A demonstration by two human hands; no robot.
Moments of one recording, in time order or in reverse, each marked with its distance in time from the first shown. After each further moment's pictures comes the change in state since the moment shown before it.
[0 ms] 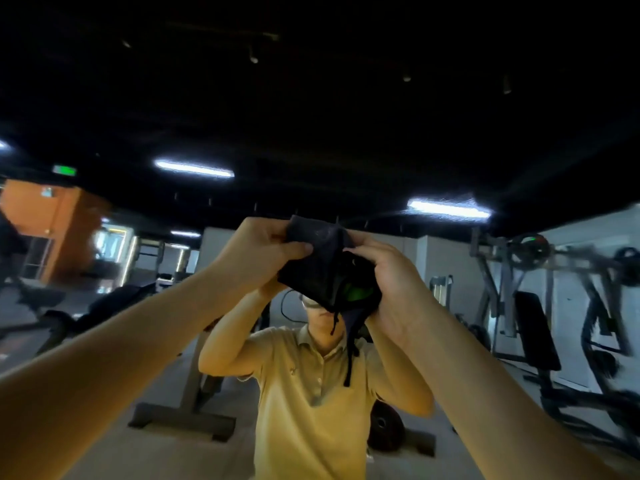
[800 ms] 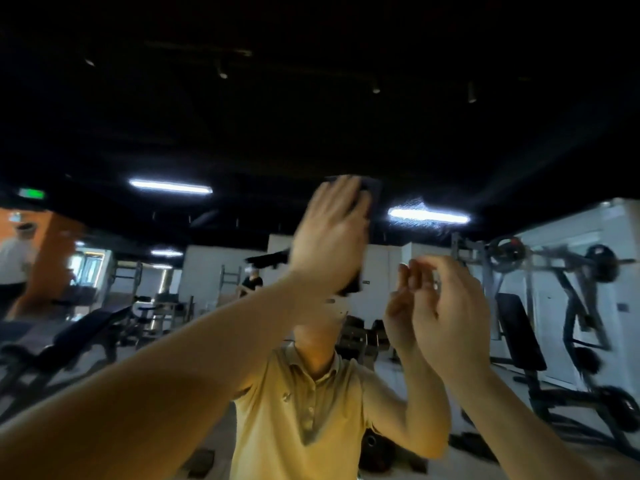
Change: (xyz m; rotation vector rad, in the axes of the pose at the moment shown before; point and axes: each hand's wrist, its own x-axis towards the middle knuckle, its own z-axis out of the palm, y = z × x) left_hand 0.093 0.029 0.163 0.921 0.298 0.667; right_hand 0.005 0.010 -0.160 -1.209 0.592 -0.914
